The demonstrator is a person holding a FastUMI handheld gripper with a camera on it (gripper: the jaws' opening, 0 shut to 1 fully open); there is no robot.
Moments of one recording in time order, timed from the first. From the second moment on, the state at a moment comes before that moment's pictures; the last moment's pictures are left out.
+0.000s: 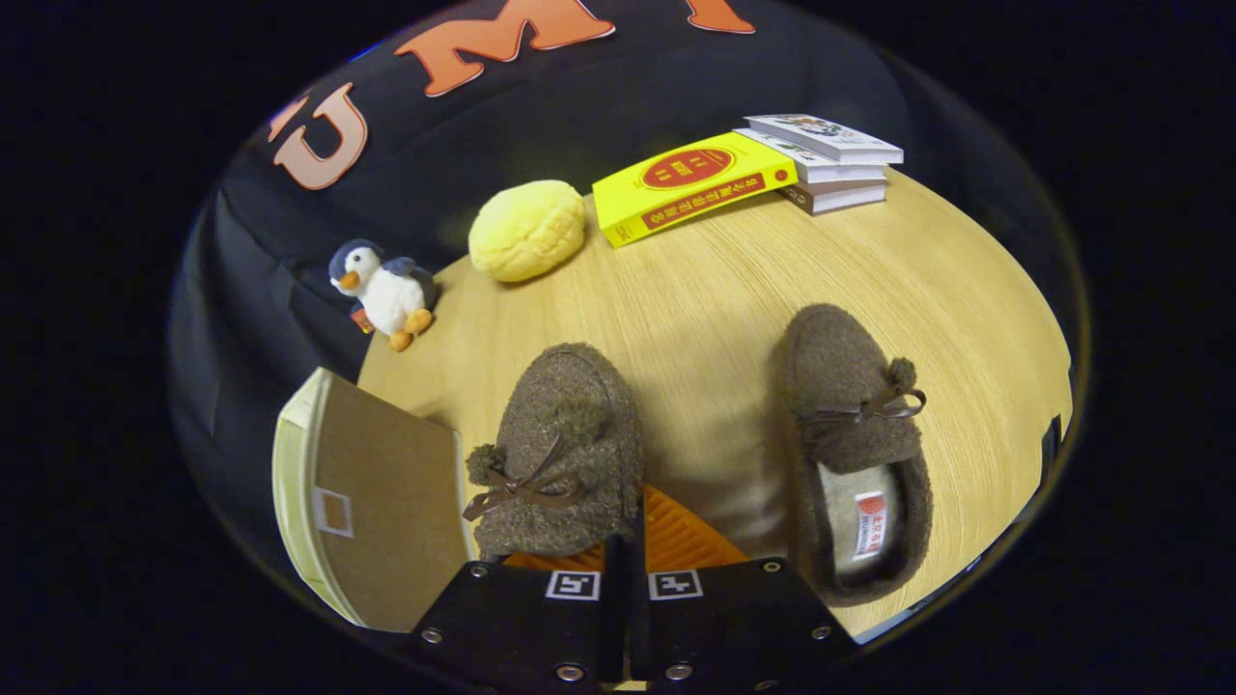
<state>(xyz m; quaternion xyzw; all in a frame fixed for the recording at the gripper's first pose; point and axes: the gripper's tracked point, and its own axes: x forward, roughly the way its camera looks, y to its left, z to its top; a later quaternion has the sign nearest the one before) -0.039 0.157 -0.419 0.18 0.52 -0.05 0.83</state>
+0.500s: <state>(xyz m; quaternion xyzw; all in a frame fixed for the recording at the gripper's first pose) 0.006 0.260 -0.310 0.19 0.49 0.04 0.85</state>
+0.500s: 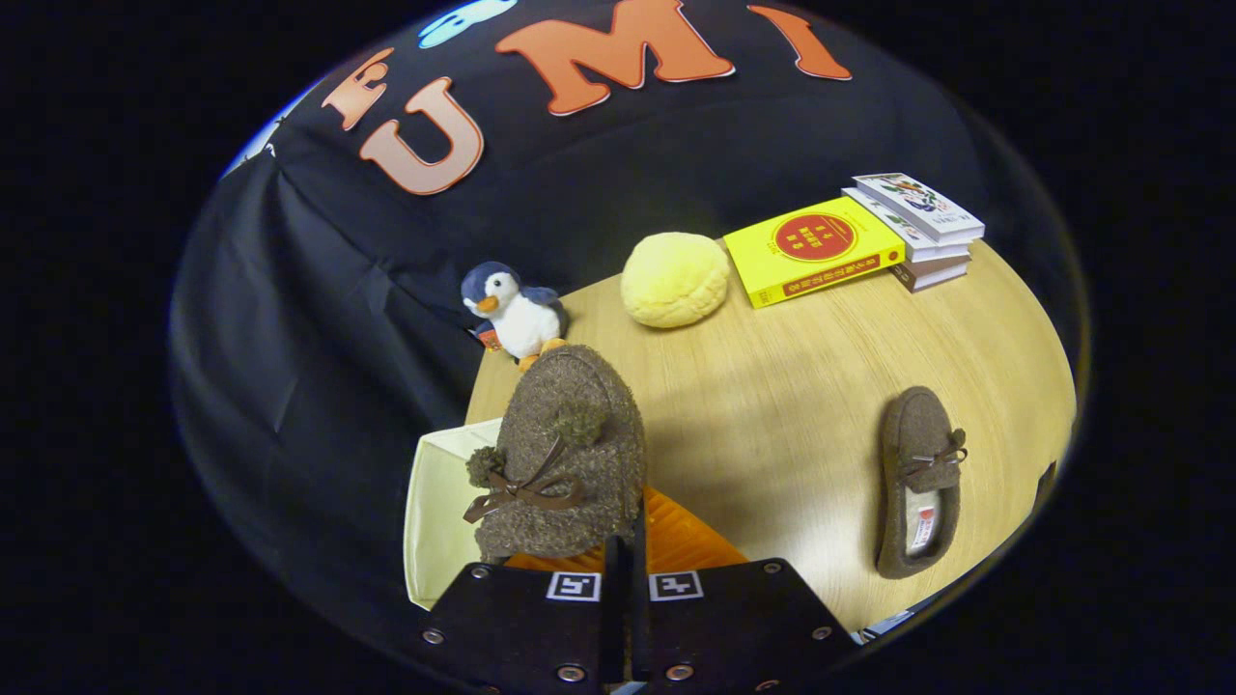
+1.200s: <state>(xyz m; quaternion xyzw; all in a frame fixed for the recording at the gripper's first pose) 0.004 0.405 -0.347 0.16 0.53 0.08 0.82</state>
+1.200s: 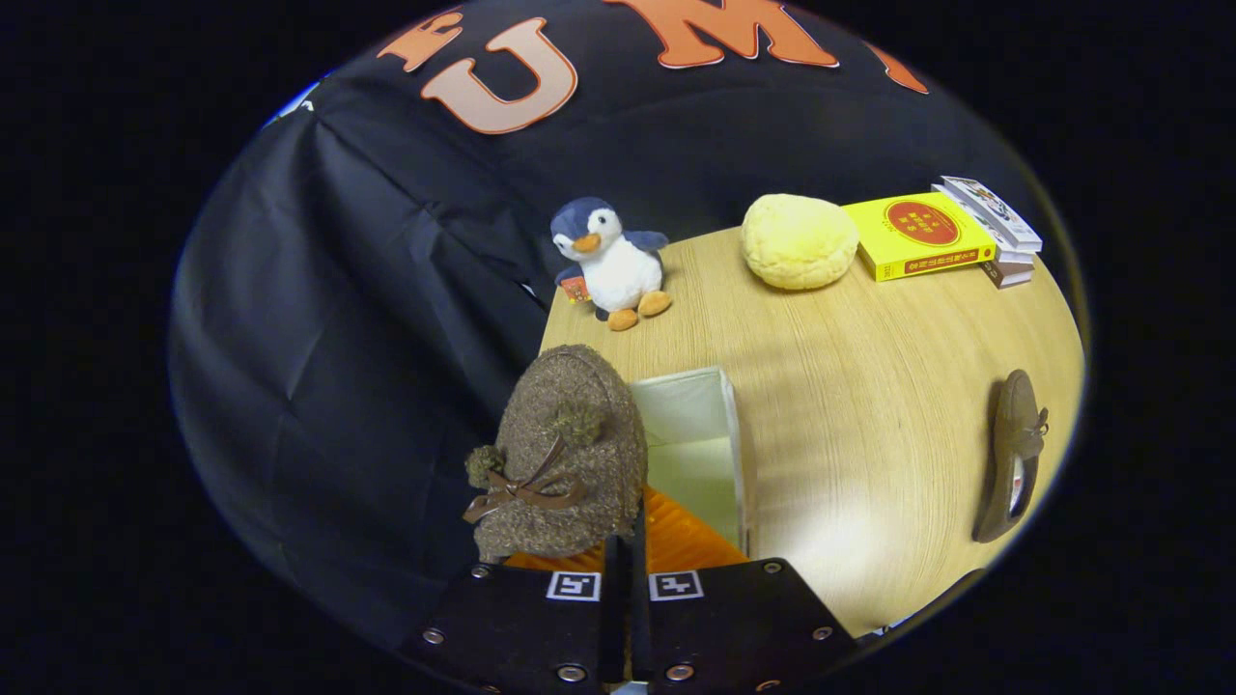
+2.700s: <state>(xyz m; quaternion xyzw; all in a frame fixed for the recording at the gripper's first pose) -0.028 0.448 -0.335 0.23 0.56 0.20 0.77</state>
